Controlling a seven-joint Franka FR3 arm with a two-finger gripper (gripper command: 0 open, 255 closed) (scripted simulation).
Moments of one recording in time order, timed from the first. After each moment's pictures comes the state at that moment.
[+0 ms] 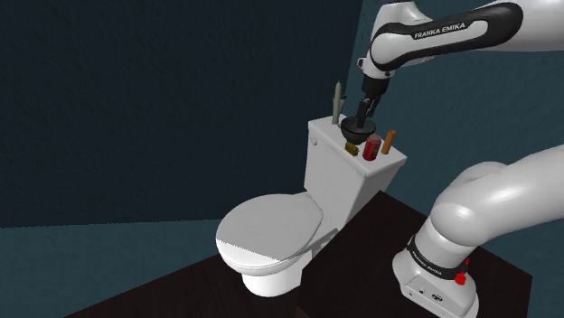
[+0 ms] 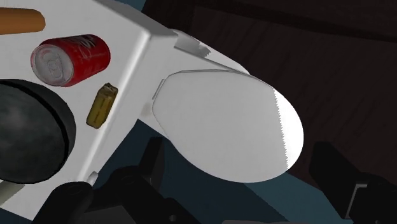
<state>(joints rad) -0.11 -0.57 -0.25 -2.49 -0.17 1.95 -0.43</state>
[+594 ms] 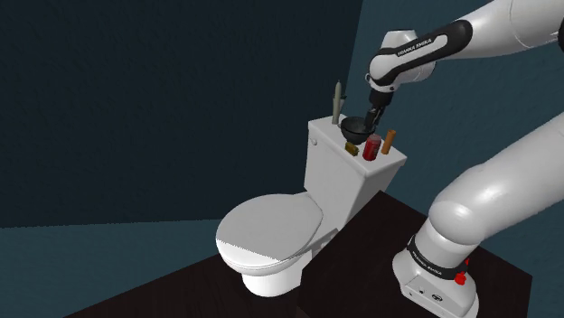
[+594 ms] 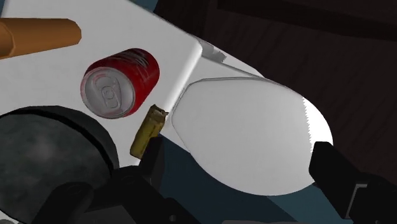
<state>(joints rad) -0.15 -0.33 -0.44 -2.45 -0.17 2.16 -0.63</state>
